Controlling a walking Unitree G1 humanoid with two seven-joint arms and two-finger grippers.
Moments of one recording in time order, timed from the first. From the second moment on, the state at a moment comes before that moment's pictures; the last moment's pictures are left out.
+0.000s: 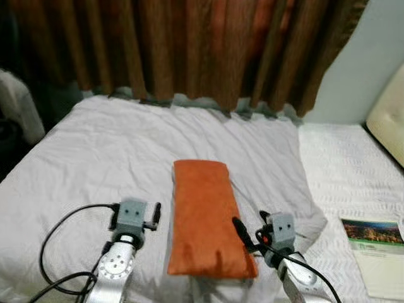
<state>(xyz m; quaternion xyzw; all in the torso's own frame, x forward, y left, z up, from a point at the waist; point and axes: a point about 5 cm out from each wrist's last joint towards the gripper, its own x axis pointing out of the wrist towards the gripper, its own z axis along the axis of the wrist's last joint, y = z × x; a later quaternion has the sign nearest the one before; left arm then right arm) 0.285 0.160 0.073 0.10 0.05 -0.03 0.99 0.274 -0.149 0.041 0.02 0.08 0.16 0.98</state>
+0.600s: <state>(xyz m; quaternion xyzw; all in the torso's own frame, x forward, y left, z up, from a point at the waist) 0.309 0.132 0.072 0.04 0.08 -0.09 0.99 0.266 -0.171 0.029 0.03 0.12 0.12 0.99</state>
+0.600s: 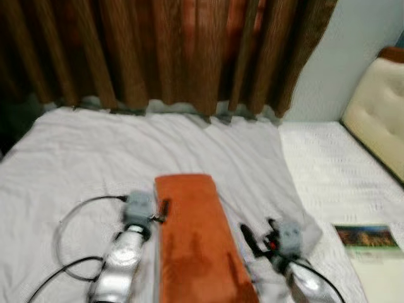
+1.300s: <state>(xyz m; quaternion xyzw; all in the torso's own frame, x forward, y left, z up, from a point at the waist) 0.354 0.156 0.085 0.00 0.09 -0.04 1.00 0.286 -0.167 0.043 0.03 0.11 0.11 0.99</state>
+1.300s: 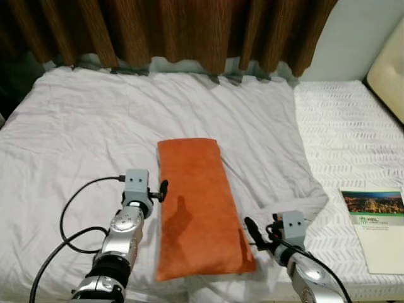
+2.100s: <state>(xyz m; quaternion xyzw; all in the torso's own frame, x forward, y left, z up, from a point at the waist) 0.358 0.212 0.109 -0.18 0.02 0.05 0.98 0.338 -0.115 0.074 0.25 0.09 0.19 0.94</state>
